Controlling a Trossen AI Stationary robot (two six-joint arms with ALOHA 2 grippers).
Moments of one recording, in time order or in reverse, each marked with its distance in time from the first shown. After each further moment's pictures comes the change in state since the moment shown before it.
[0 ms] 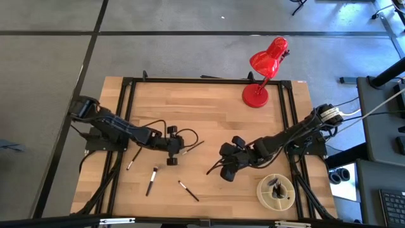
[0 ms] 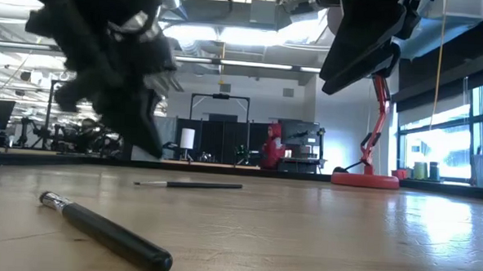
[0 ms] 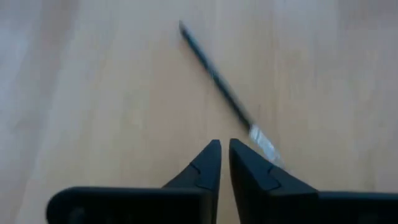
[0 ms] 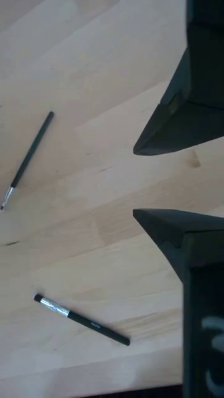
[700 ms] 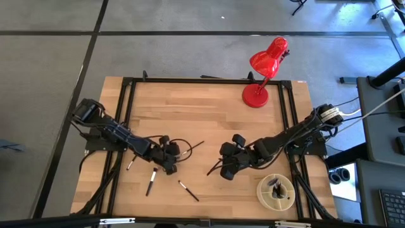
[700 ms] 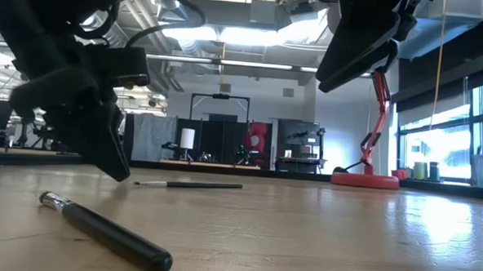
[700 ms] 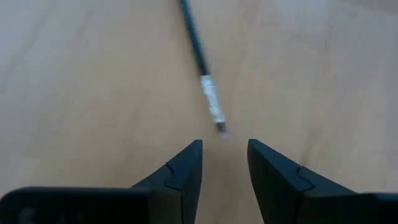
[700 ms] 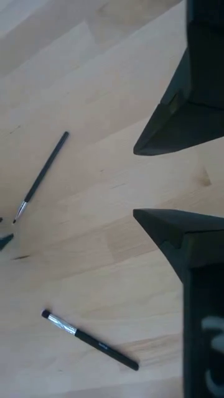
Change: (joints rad) left arm -0.179 0.069 -0.001 -0.046 -0.106 -0.476; right arm 0.008 0.000 0.000 -0.008 0.088 -0.035
